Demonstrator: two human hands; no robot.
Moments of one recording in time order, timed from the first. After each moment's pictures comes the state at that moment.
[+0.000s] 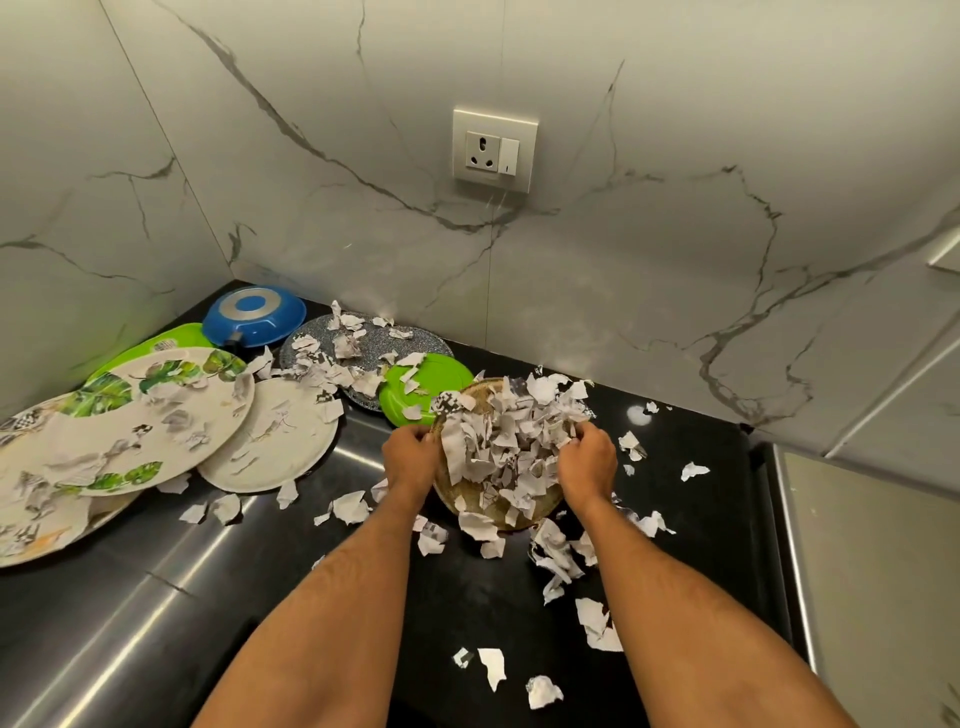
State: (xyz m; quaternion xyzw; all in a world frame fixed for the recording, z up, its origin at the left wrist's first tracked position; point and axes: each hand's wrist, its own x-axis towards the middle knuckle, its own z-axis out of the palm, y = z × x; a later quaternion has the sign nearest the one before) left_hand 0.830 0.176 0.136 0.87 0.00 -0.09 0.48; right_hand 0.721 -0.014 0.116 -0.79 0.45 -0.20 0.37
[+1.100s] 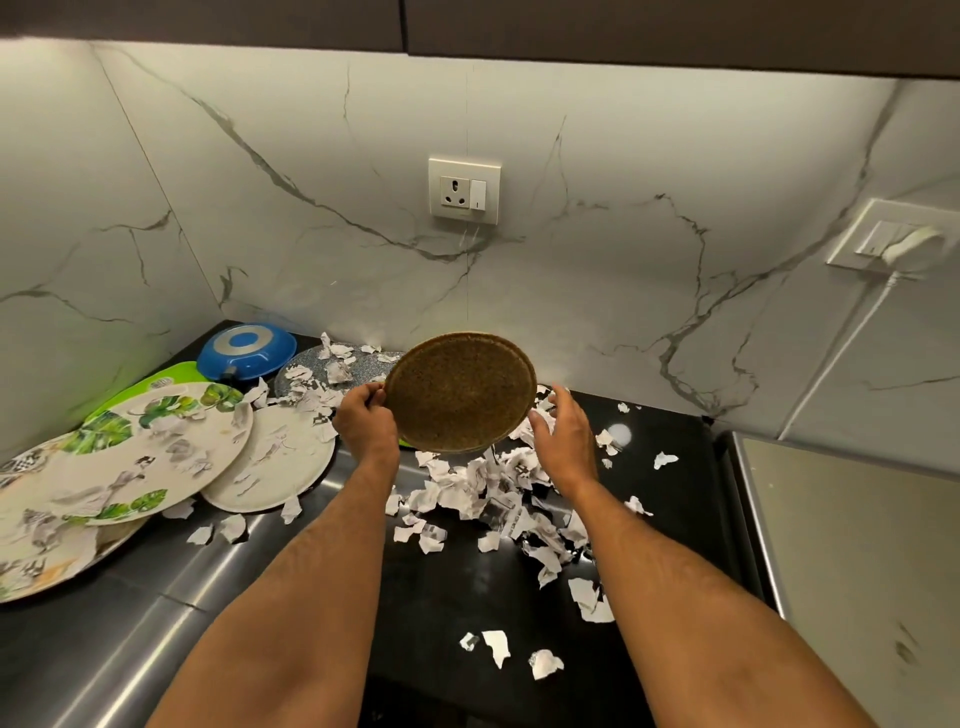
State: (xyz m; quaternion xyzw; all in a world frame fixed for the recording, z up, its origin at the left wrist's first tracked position) left_hand 0.843 0.203 0.204 0.78 0.01 0.09 0.62; right_hand 0.699 0.013 0.172 -0.83 0.32 -0.27 0.37
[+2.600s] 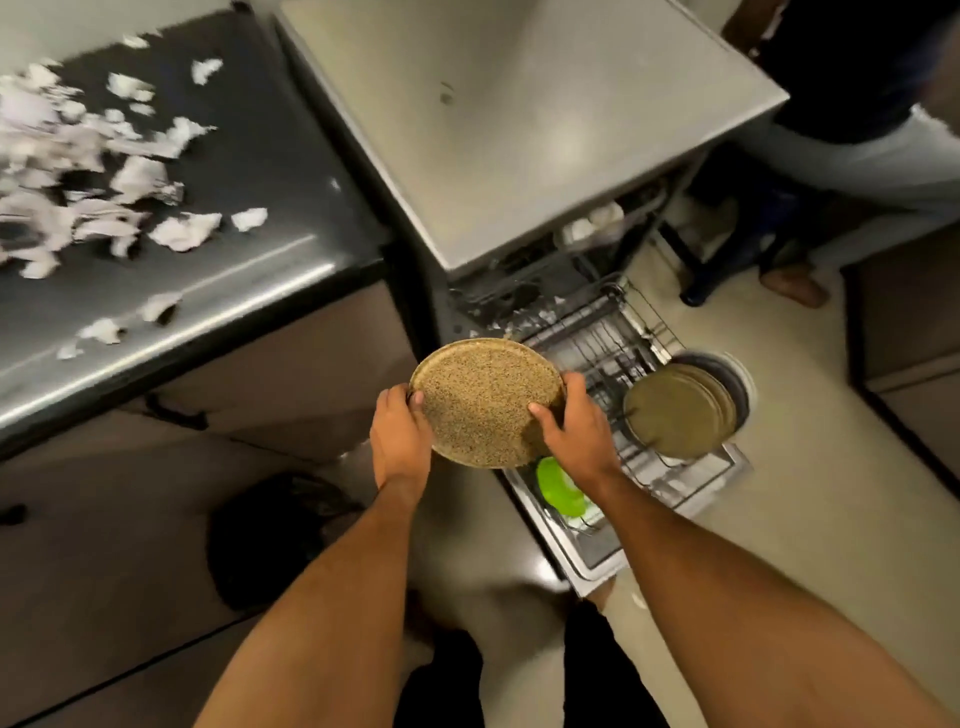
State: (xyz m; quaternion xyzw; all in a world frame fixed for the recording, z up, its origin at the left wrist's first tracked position) left_hand 0.304 0.271 -0.069 0.82 -0.43 -0.21 0.29; right_hand 0.077 0.233 -0.053 -0.65 0.64 -0.19 0.36
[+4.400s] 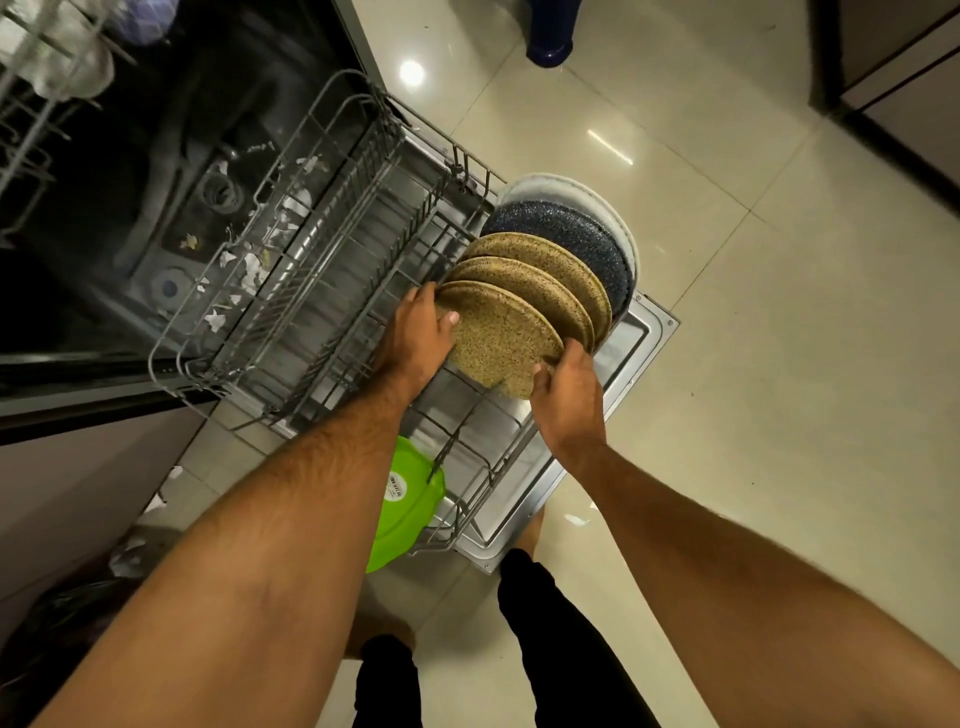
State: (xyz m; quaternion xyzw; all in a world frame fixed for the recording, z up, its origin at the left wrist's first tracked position) left_hand -0.091 0.036 -0.391 0.67 -0.65 -0.36 -0.03; right_hand -0.249 0.157 -0.378 -0.39 0.83 -0.14 0.37
